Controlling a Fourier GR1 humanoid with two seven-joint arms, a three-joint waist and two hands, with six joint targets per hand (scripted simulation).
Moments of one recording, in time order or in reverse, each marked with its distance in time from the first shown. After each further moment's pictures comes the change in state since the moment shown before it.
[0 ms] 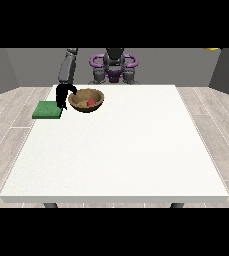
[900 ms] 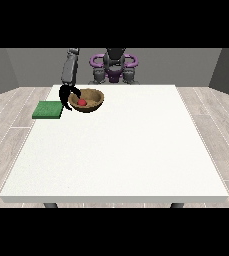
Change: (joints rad) left arm -0.002 0.065 0.039 -0.042 0.078 -0.053 0.007; right arm 0.014 0.025 0.016 -0.051 0.045 -0.140 -0.011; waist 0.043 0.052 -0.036
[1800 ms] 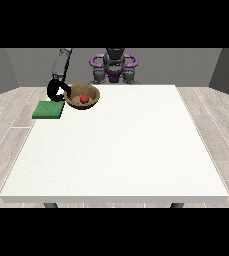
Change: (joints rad) left arm 0.052 0.062 0.068 0.084 0.038 -0.045 -0.014; right arm 0.029 -0.166 0.080 -0.207 0.094 -0.158 0.461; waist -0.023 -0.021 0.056
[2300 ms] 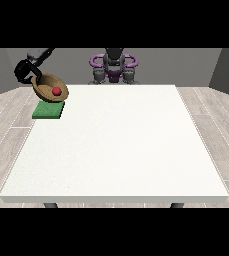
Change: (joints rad) left arm 0.090 0.039 0.039 0.065 -0.015 -0.018 -0.078; right arm -0.055 -0.289 -0.093 0.016 -0.011 0.120 0.162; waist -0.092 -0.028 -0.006
